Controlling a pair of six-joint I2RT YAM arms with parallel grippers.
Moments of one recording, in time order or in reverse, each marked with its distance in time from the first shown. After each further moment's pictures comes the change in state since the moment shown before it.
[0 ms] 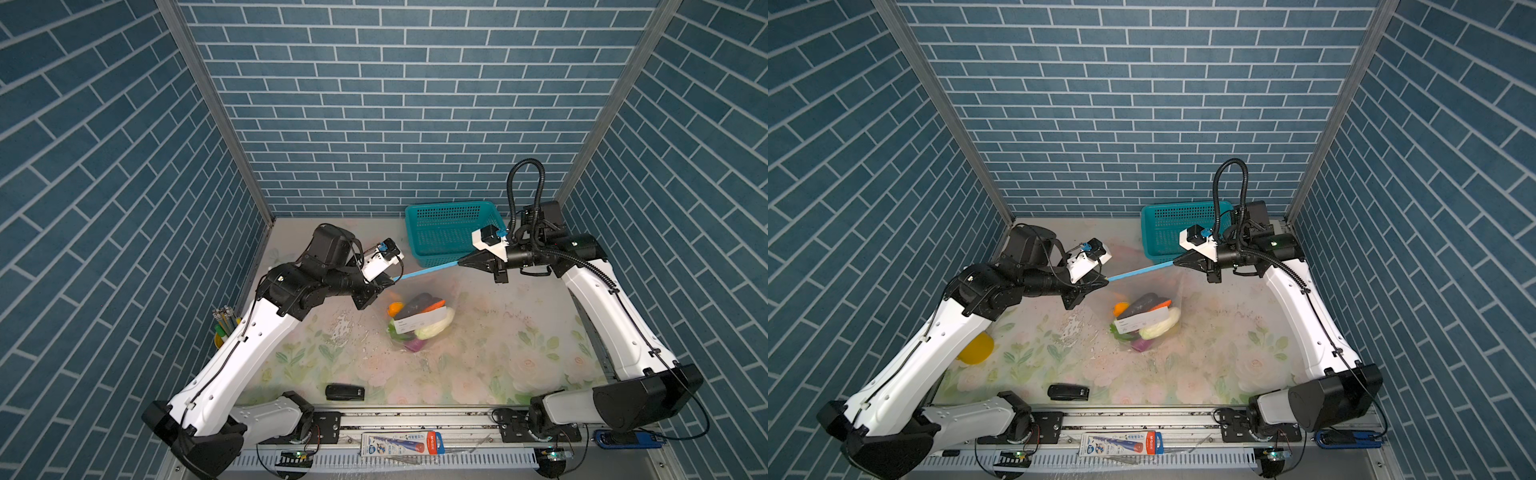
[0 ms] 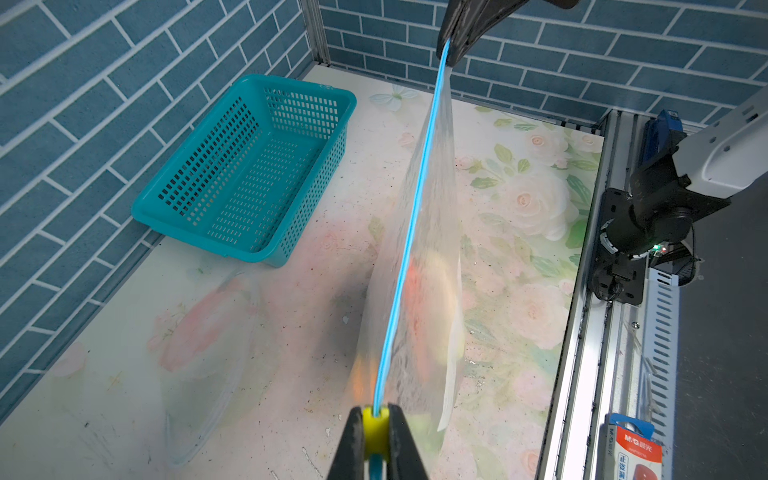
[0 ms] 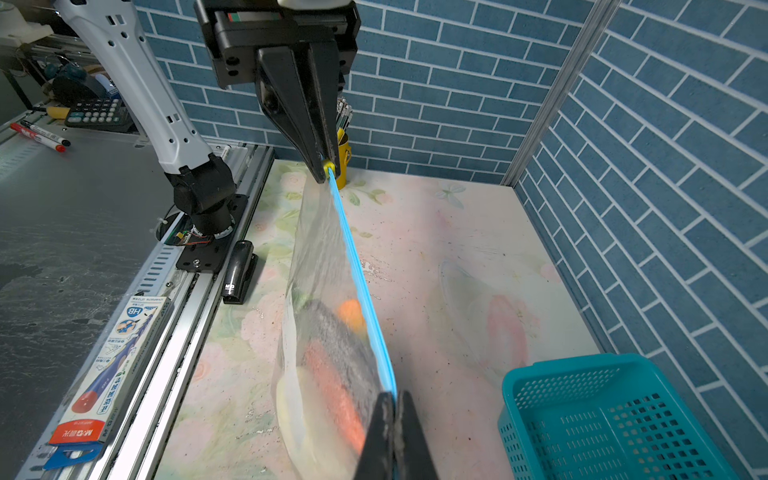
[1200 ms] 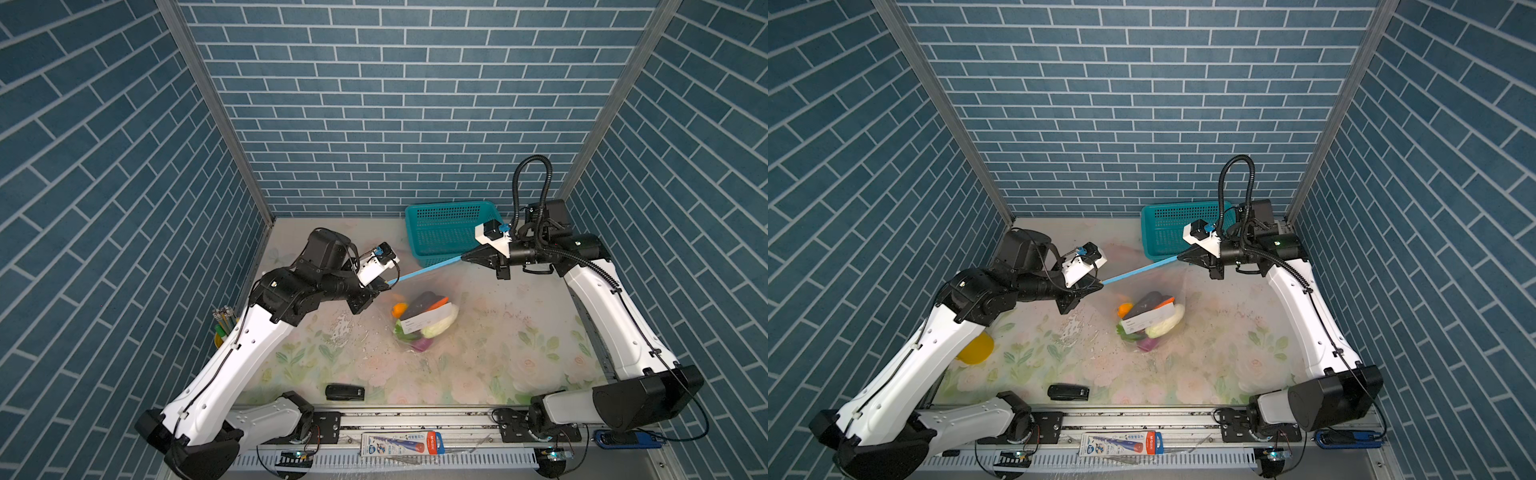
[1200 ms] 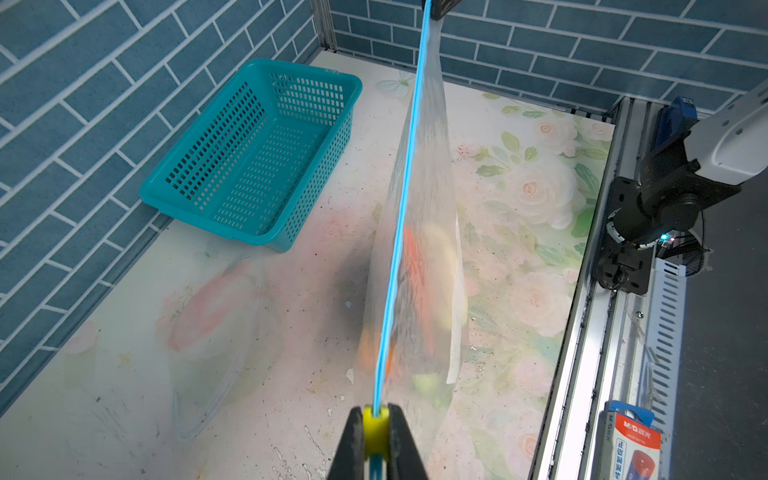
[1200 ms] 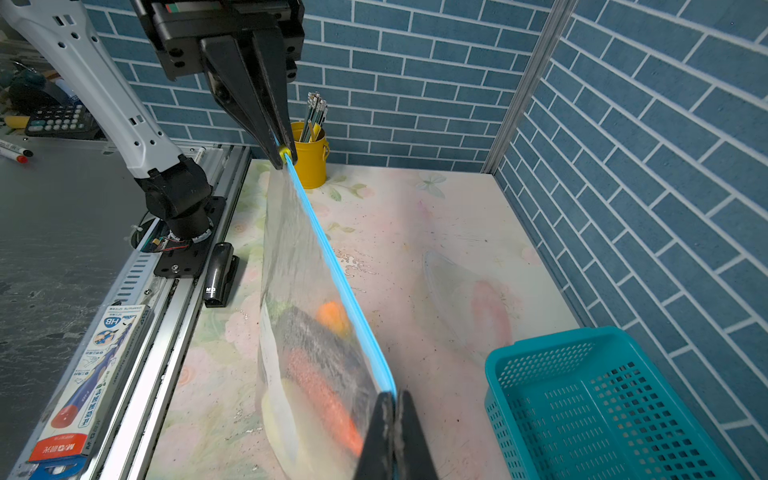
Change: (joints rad) left arm 0.001 -0.045 -0.020 -0.040 -0.031 0.000; right arm -0.032 -0.001 -0.002 0.037 0.026 0.054
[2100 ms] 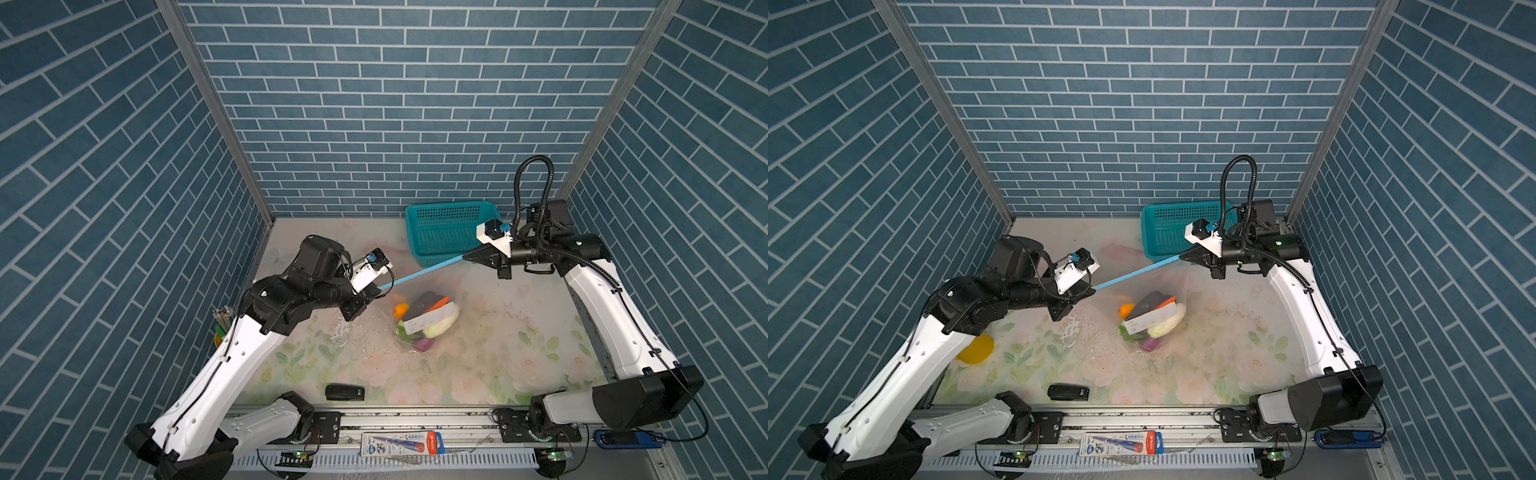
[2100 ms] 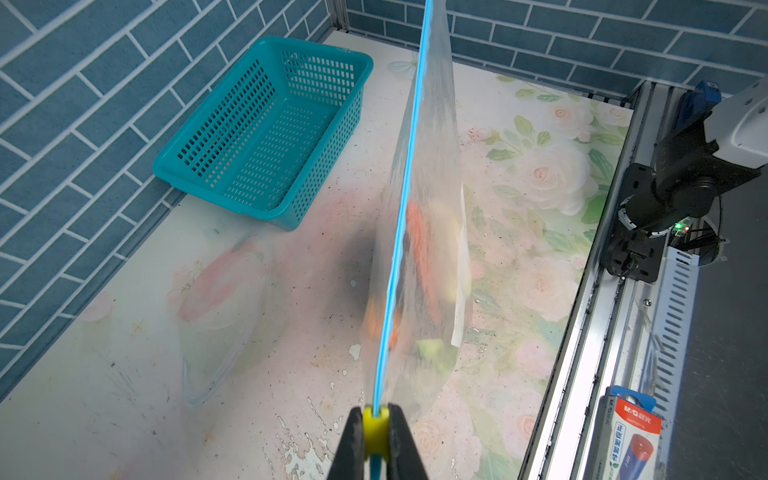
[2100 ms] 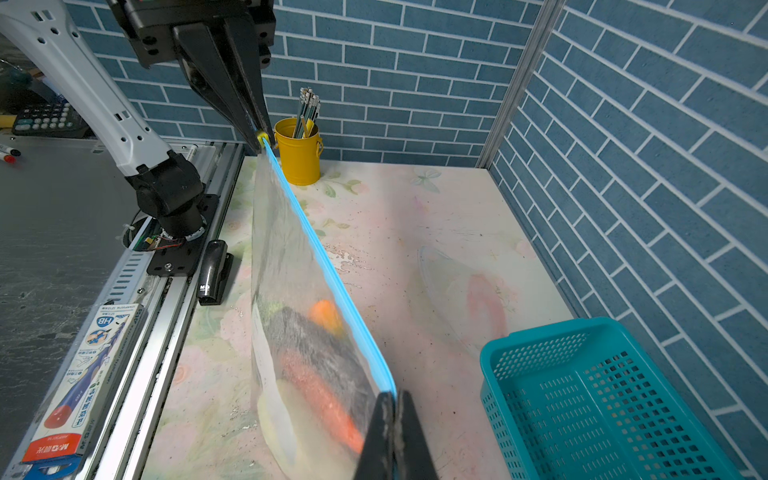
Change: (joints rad) left arm 0.001 -0.053 -0.025 -0.044 -0.042 -0.011; right arm -0.014 0.000 -0.006 0.003 0.006 0.000
